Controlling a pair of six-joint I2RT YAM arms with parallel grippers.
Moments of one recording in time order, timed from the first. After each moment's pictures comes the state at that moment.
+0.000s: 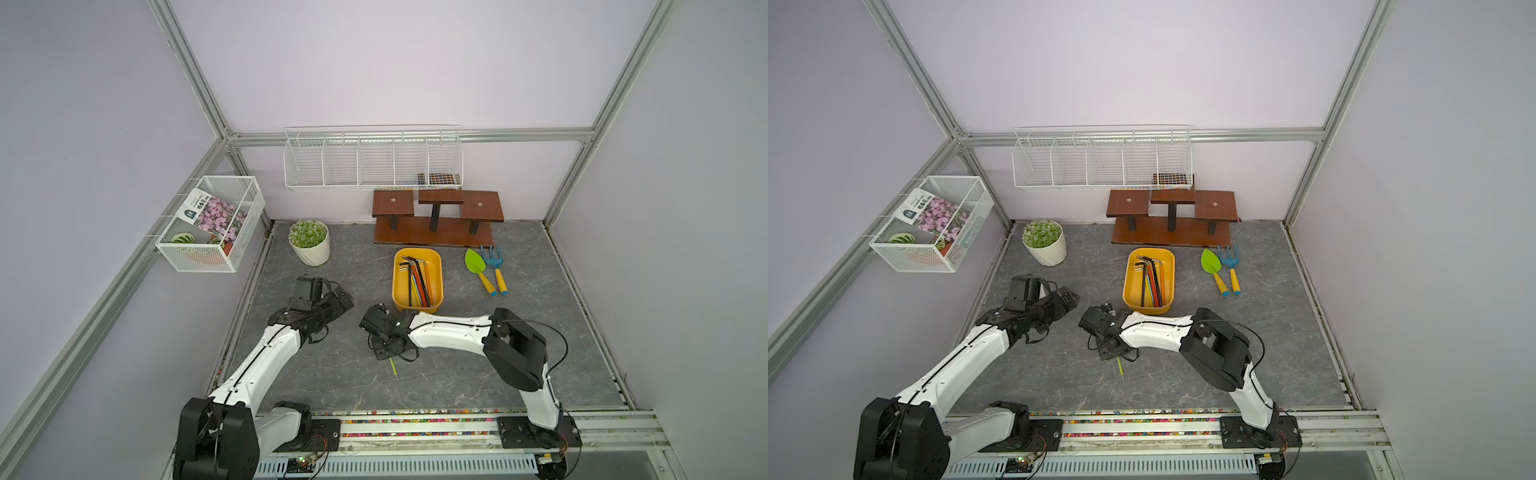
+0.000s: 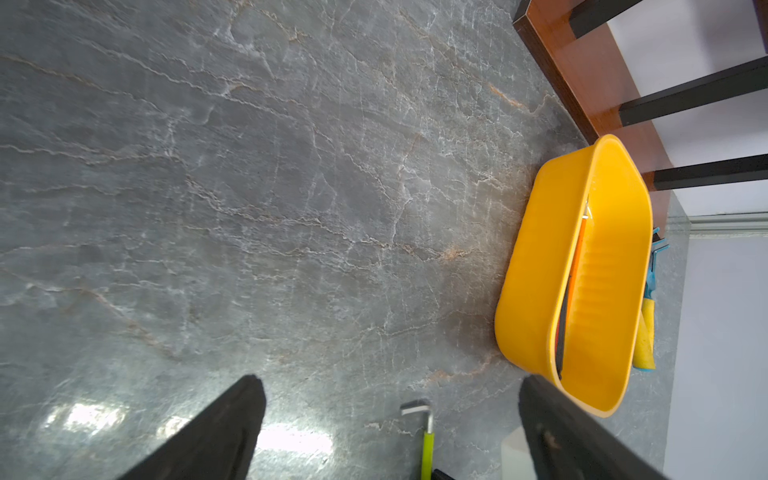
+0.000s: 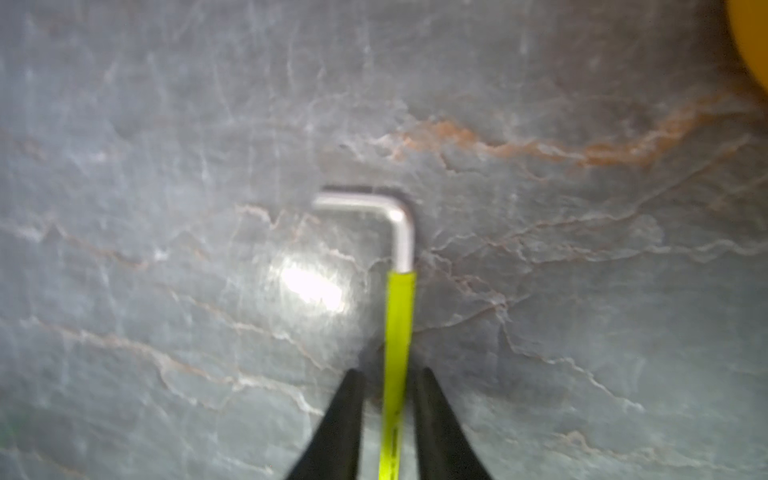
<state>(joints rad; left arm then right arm) -0.23 1.16 0.71 -0.42 0.15 -0.76 1.11 2.08 1.46 -0.68 0.12 0.72</state>
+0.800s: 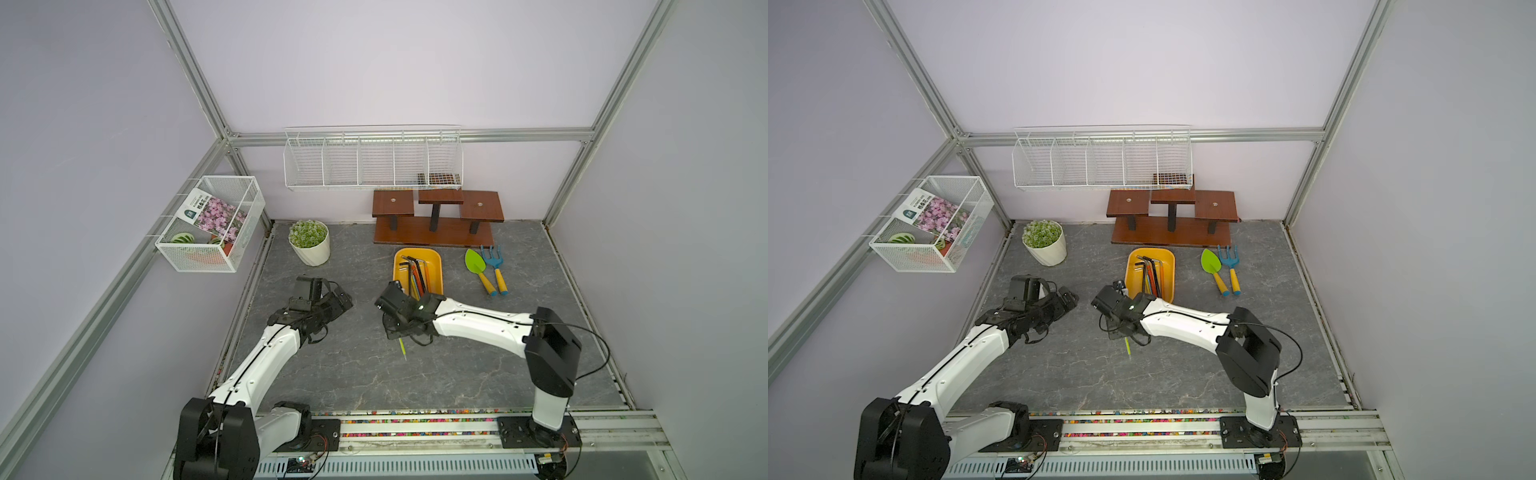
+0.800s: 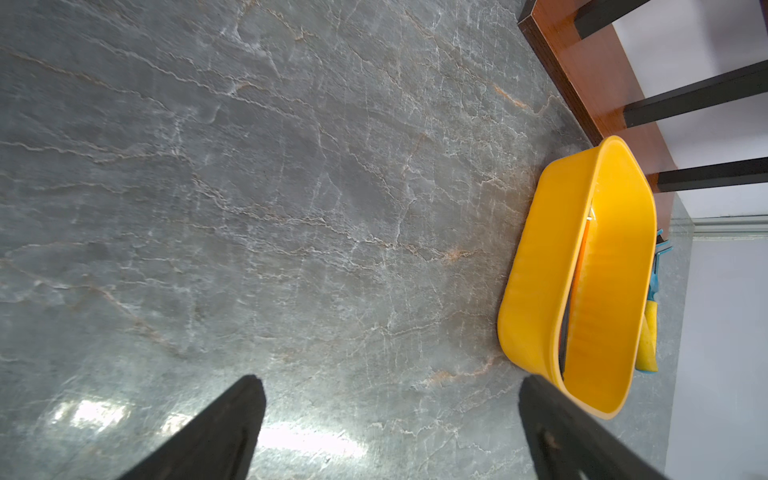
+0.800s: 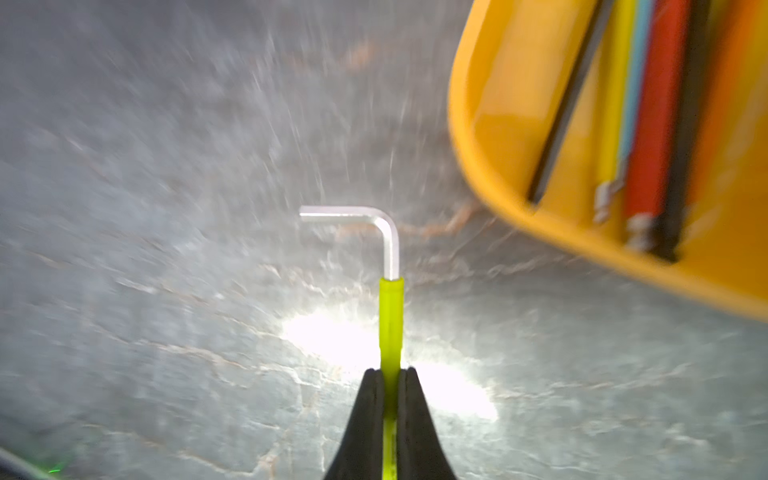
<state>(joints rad) -0.22 1.16 0.71 -0.42 0.15 -0.76 1.01 1.85 1.44 -0.70 0.19 0.68</state>
